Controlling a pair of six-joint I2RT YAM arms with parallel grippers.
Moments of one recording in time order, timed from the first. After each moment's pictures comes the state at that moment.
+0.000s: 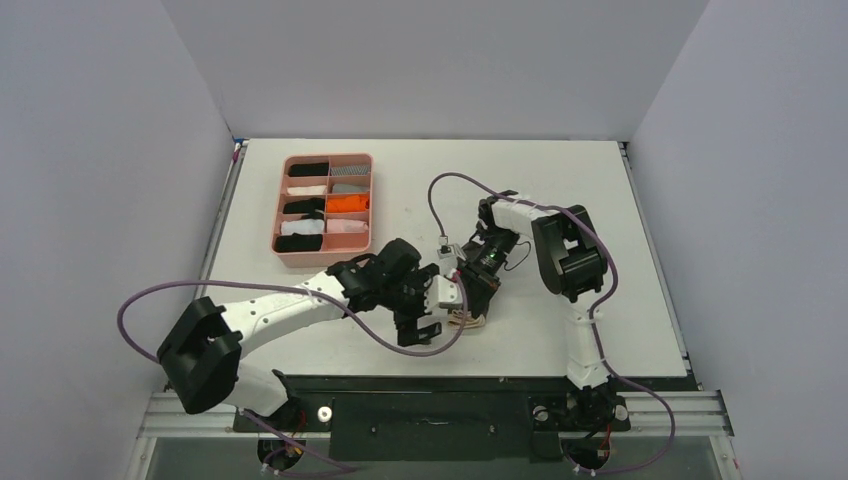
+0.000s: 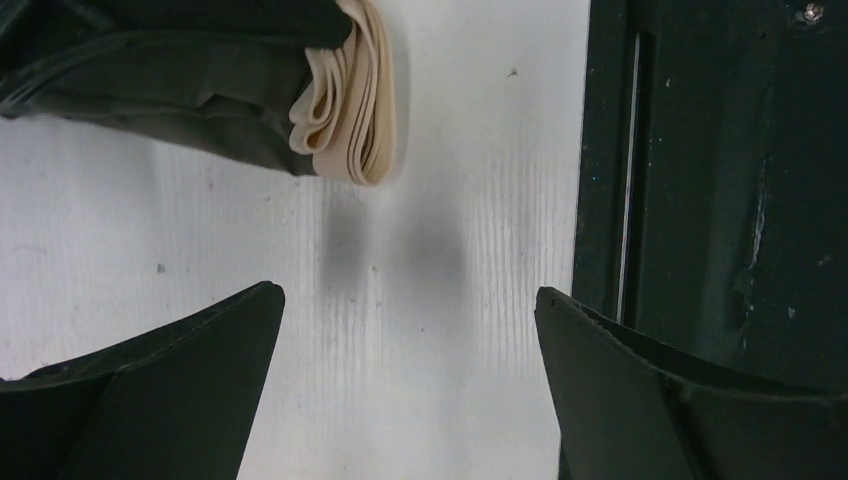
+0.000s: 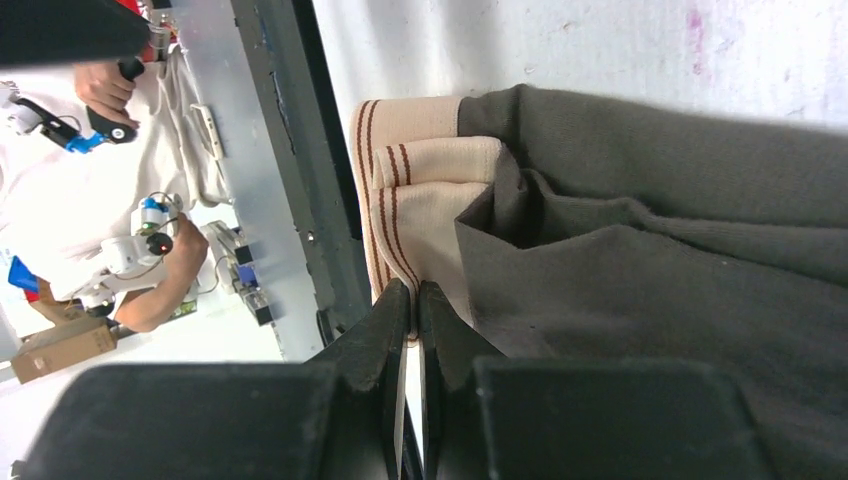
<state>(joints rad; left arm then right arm) -0.86 1.40 0.93 -0.46 0.47 0.48 0.41 2.24 1.55 -1.49 -0.86 -0.95</state>
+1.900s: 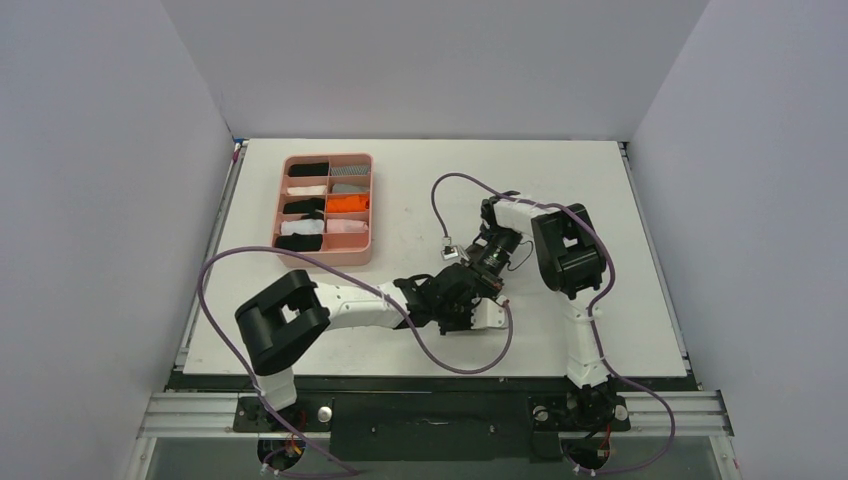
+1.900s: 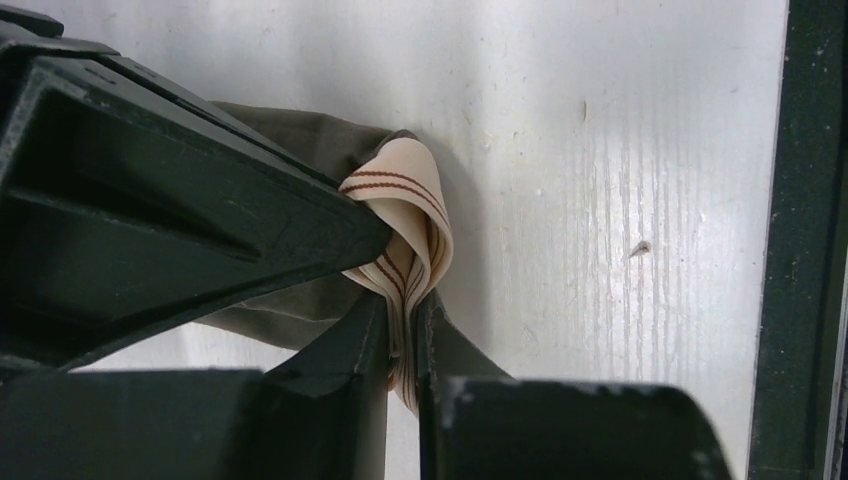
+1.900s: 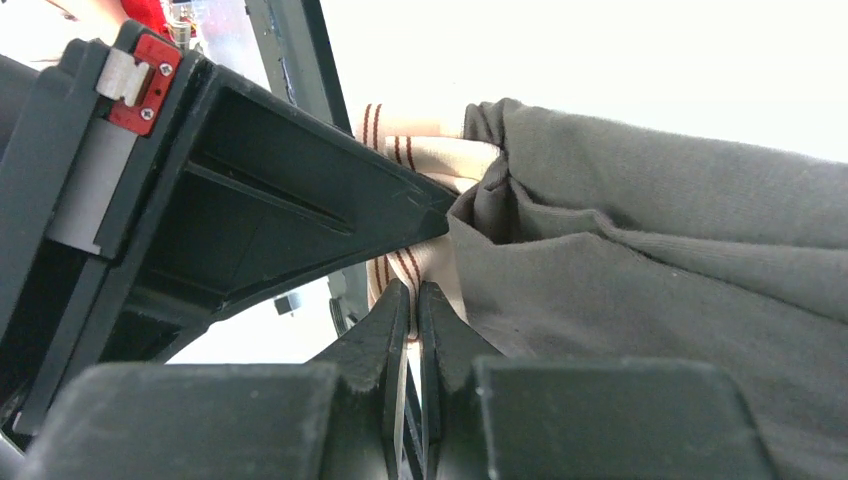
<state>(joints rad) -1.09 1.79 1.02 -0.07 0.19 0.54 0.39 2.28 1.57 -1.55 -0.86 -0.99</state>
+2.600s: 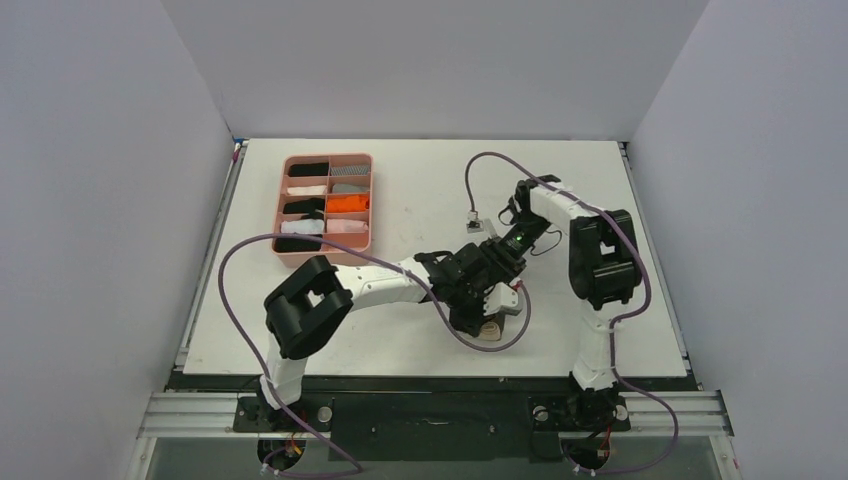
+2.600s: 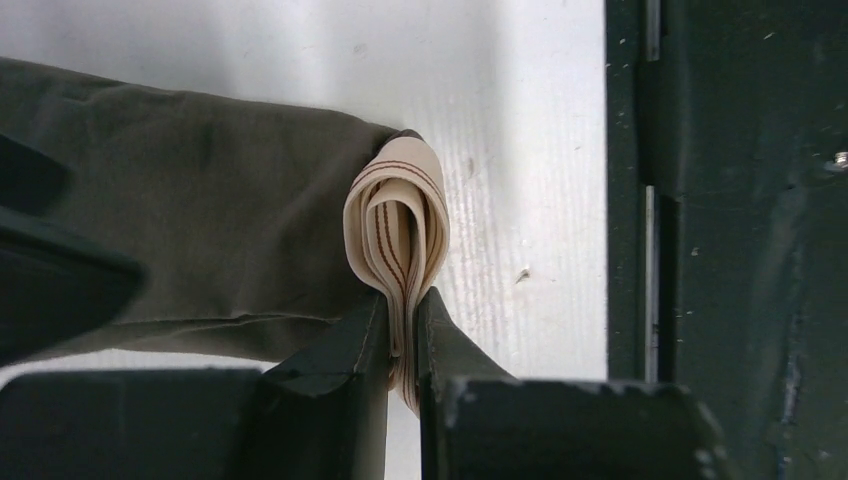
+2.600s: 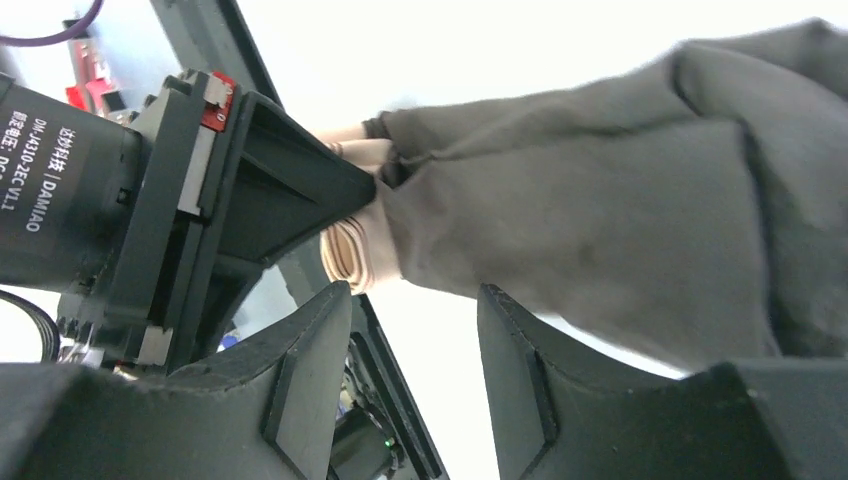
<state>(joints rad) -1.04 1.95 1.31 -0.40 0.49 0.45 0.26 2.10 1.52 -1.44 -0.79 -0.83</state>
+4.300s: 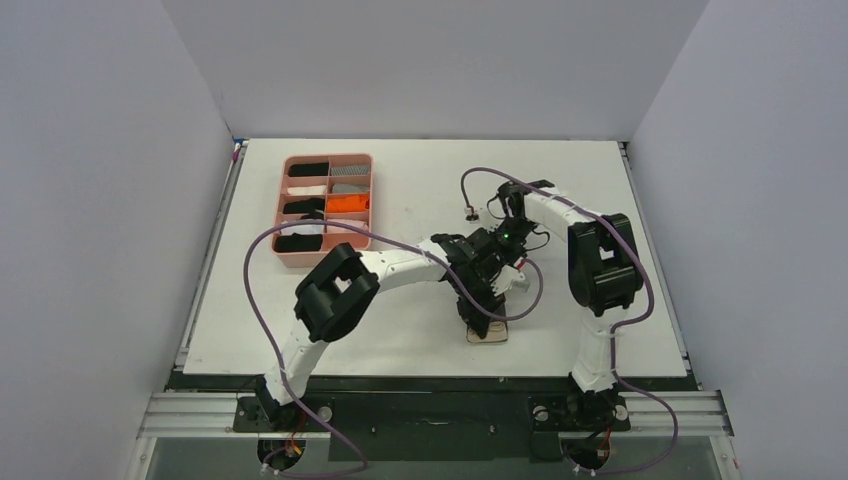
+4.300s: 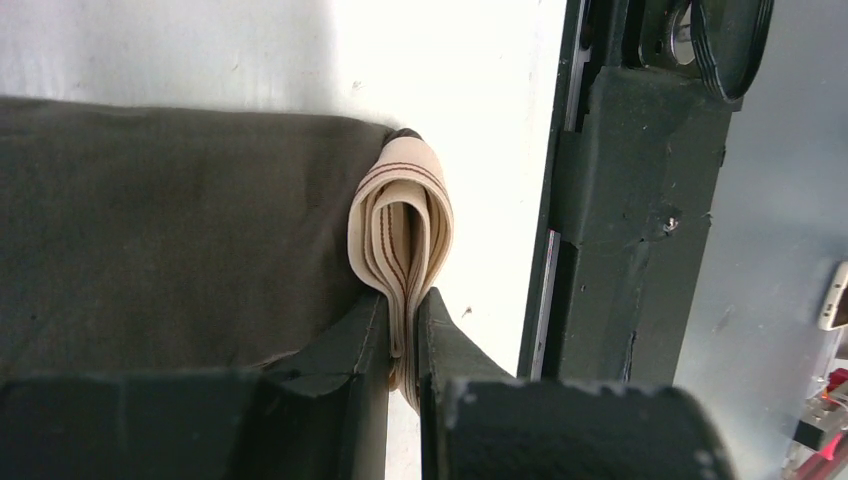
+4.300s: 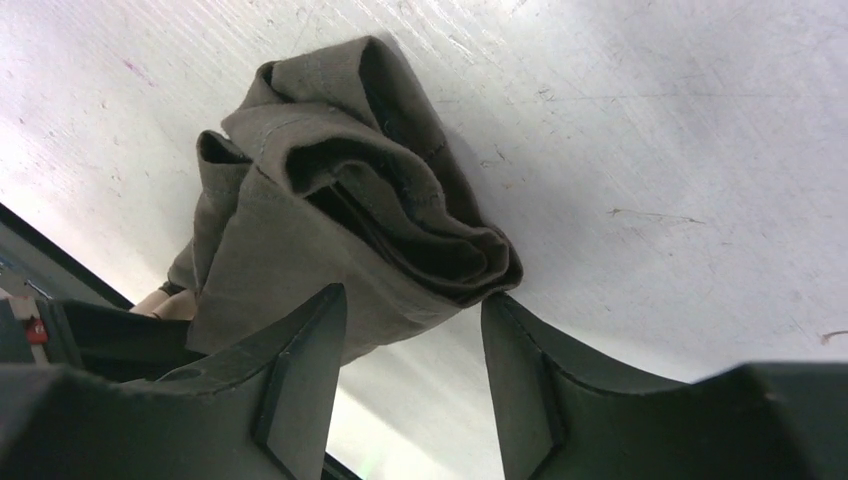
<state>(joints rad) -0.98 2.18 1.62 -0.68 0.70 0.25 0.30 2.03 1.45 -1.02 -0.41 -0.40</state>
